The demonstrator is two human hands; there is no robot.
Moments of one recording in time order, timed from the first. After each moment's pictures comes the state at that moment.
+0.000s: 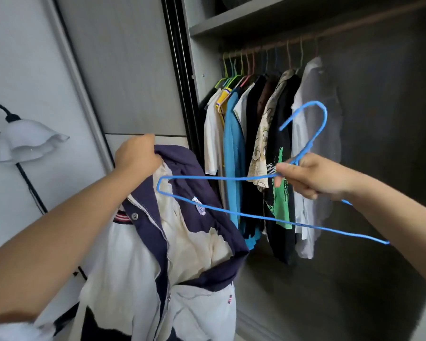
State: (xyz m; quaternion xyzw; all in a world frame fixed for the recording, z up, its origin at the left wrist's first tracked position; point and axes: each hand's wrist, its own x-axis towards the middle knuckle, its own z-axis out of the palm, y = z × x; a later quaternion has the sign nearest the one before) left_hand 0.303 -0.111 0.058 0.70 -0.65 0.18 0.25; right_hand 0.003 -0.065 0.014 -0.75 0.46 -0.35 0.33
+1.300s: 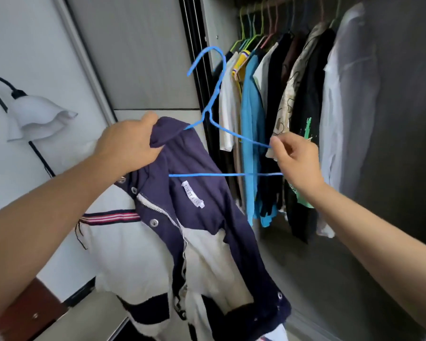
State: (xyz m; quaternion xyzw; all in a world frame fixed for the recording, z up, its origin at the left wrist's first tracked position) left_hand 0.347 -0.101 0.047 0.62 -0.71 0.26 0.19; right_hand 0.085 -0.123 -0.041 -0.64 0.45 -0.62 0.05
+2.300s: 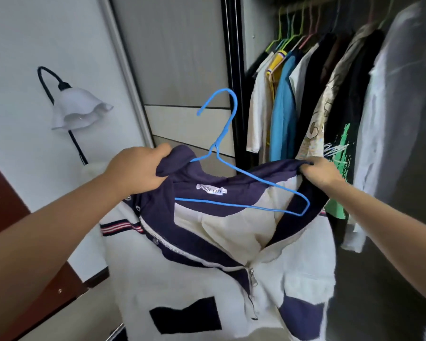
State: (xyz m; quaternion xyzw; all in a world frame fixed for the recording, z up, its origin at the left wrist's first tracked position) left_hand 0.410 -0.079 0.014 0.62 -0.75 0.22 0.10; right_hand 0.085 -0.174 -0.058 -0.64 0.65 -0.35 0.20
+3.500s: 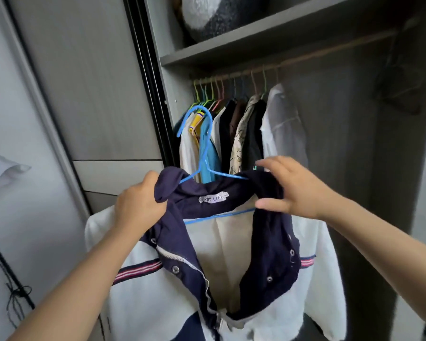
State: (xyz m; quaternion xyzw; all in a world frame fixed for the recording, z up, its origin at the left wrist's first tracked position) left_hand 0.270 -0.089 0.024 0.60 -0.70 0.16 0.36; right_hand -0.008 -0.050 0.019 -0.81 0.44 -0.31 -0.22
